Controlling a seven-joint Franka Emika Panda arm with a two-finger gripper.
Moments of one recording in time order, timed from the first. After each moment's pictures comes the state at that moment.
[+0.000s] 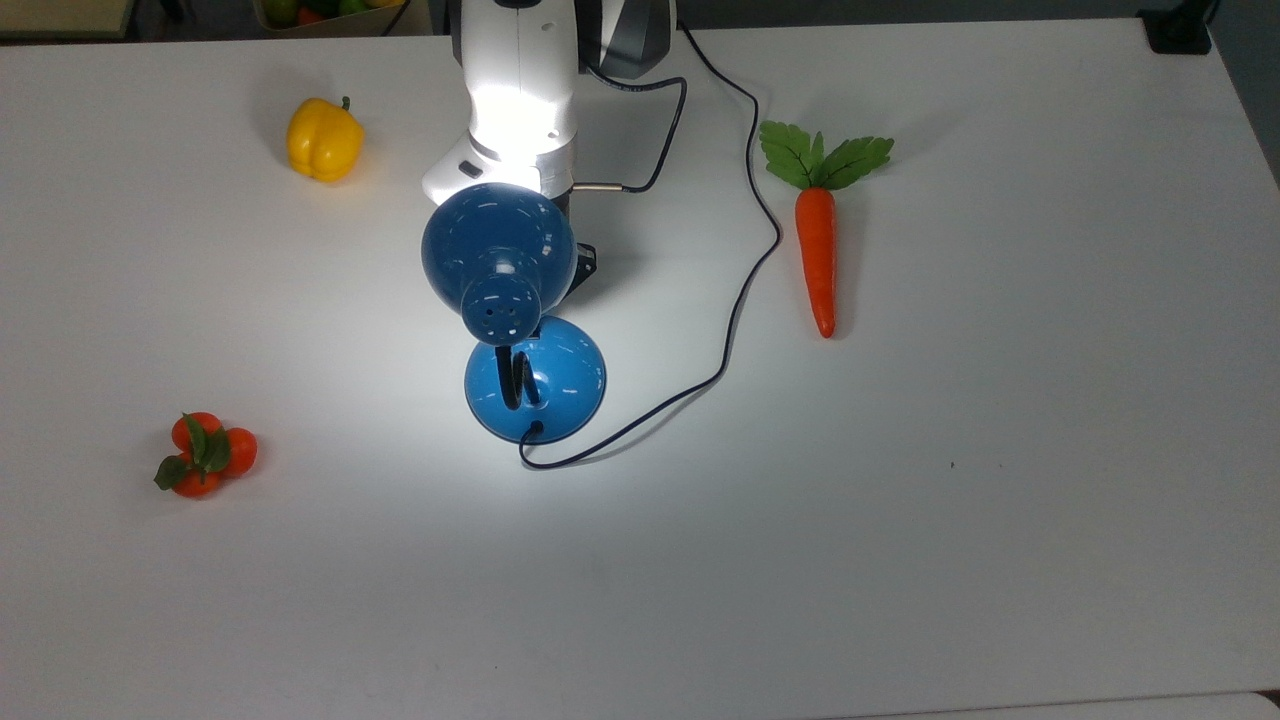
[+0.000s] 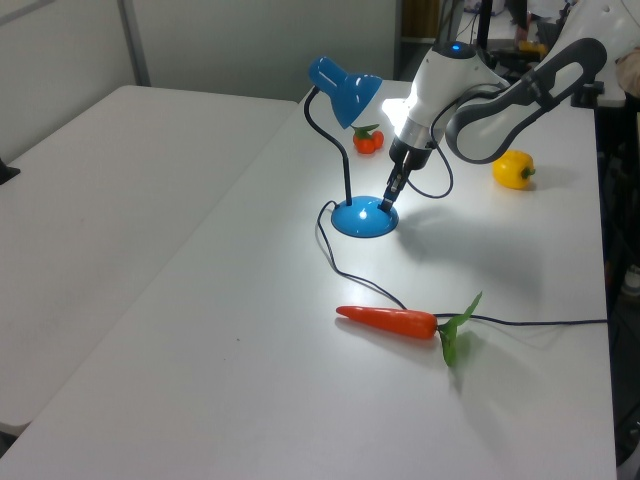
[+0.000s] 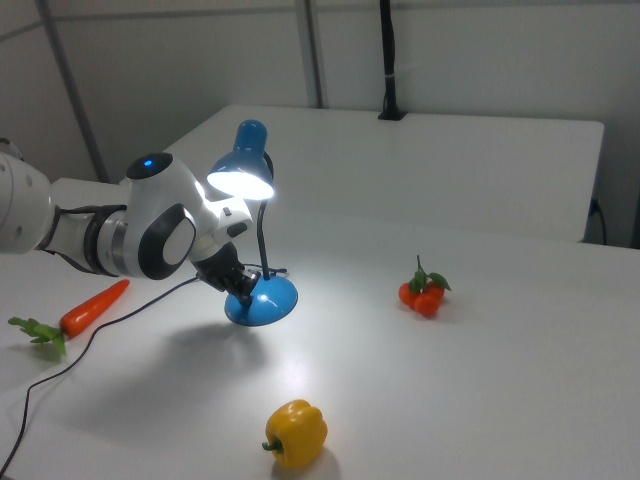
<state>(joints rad) 0.11 0.29 -0.04 -2.05 -0.09 2.67 0.03</state>
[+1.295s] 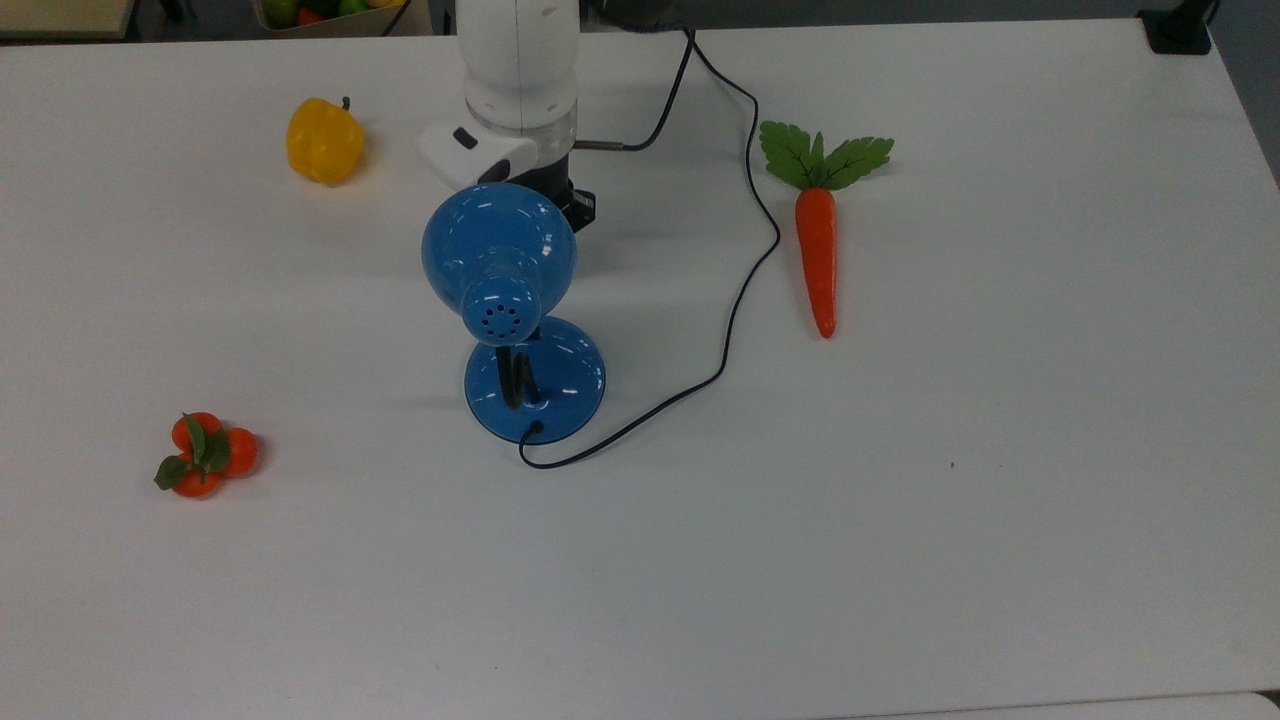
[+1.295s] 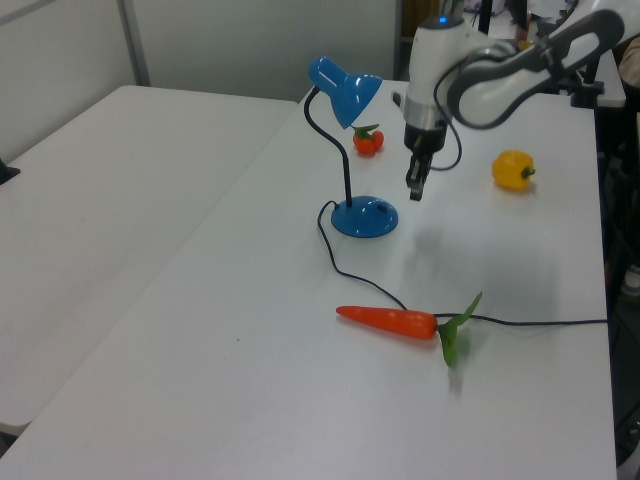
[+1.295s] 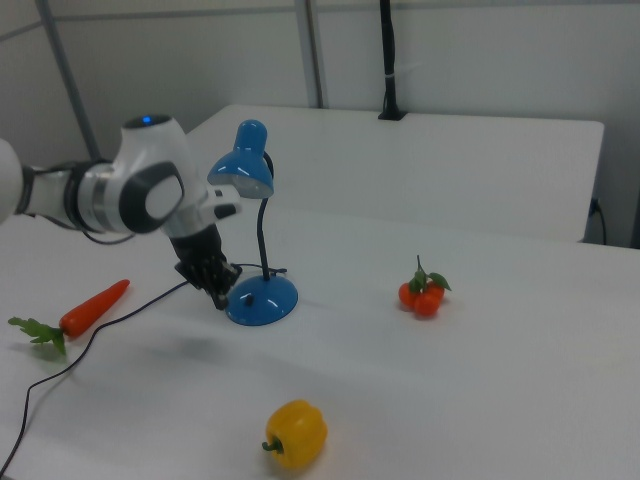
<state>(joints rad) 0.11 0.19 -0.03 -1.98 -0.09 2.25 0.07</state>
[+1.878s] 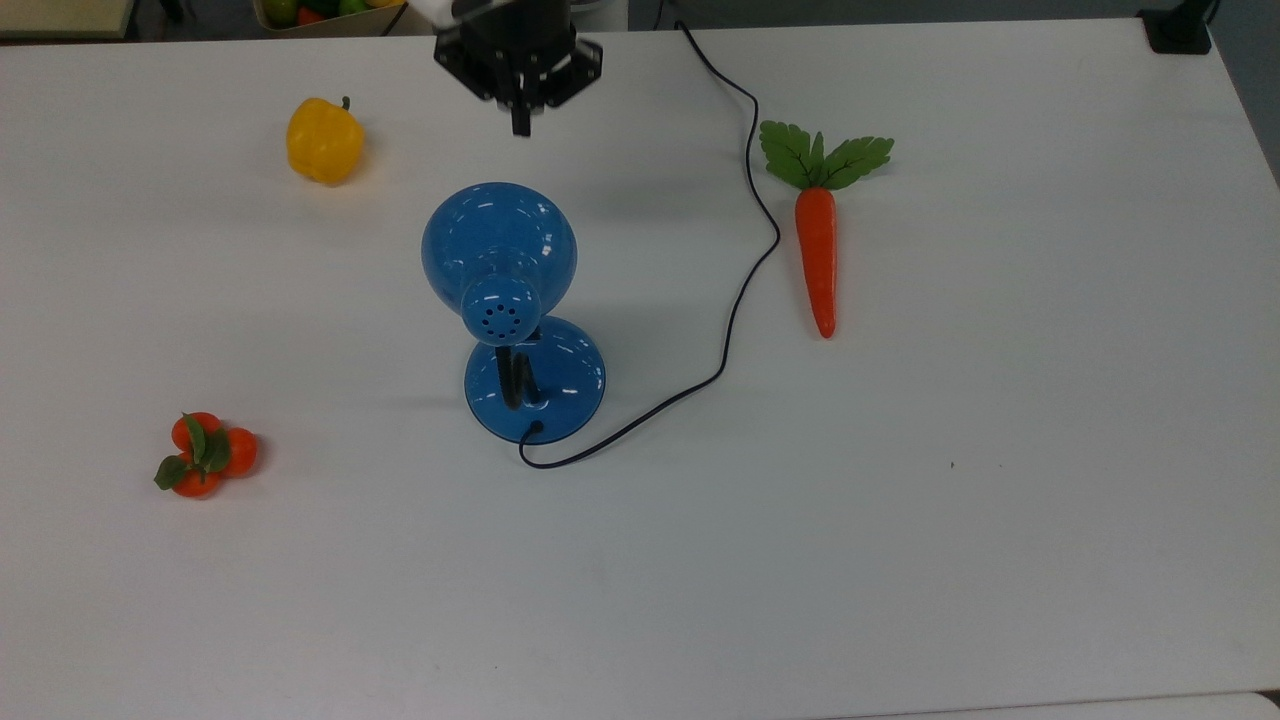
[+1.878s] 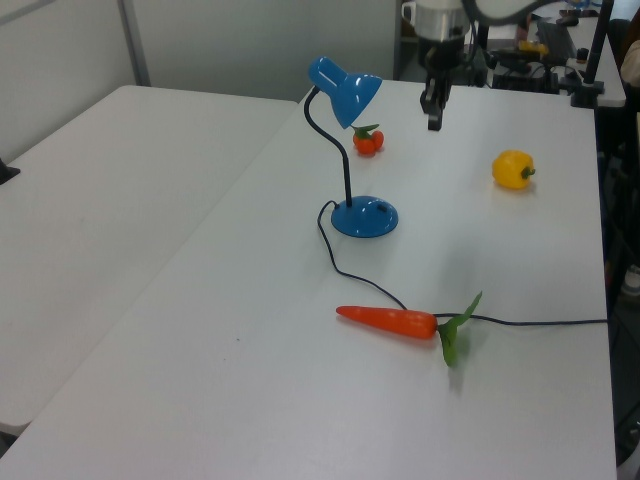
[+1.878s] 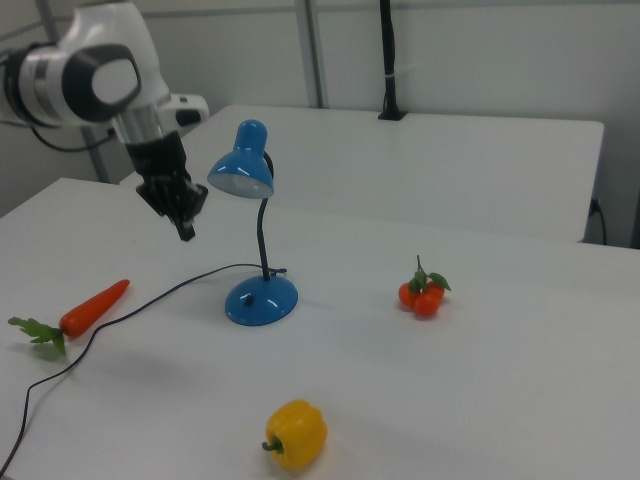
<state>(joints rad) 0.11 0.07 -0.01 -1.71 -0.09 1.79 0.11</state>
